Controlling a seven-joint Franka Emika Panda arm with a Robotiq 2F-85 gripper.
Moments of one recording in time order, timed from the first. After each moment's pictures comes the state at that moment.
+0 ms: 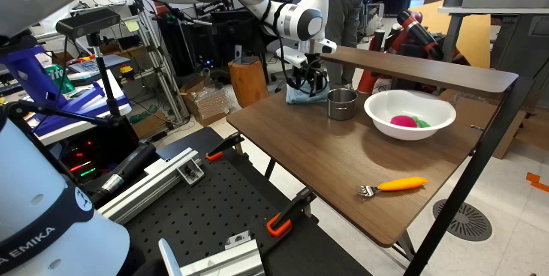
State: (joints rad) arm 0.30 1.22 0.05 -0.98 0.09 2.14 0.36
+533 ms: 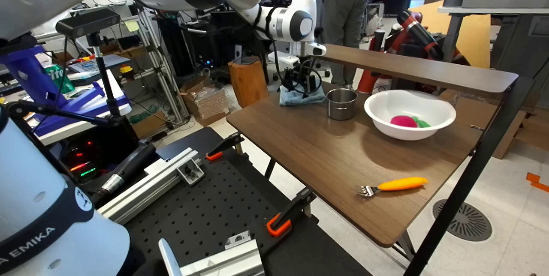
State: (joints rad) arm 0.35 1.25 0.03 -0.94 0.03 2.05 0.37
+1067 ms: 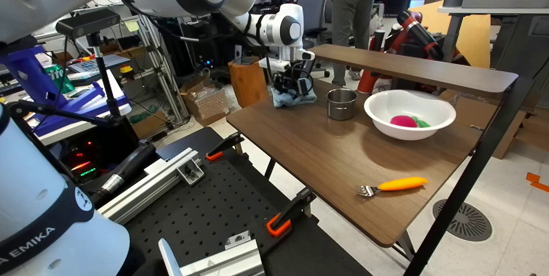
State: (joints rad) arm 0.41 1.28 0.03 -0.93 -0.02 1.99 0.37
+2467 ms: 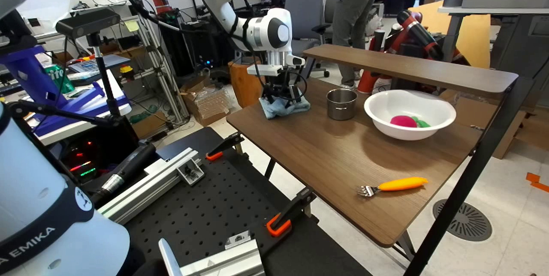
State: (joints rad) arm 0.45 1.05 -0.01 -1.36 -0.06 2.10 0.28
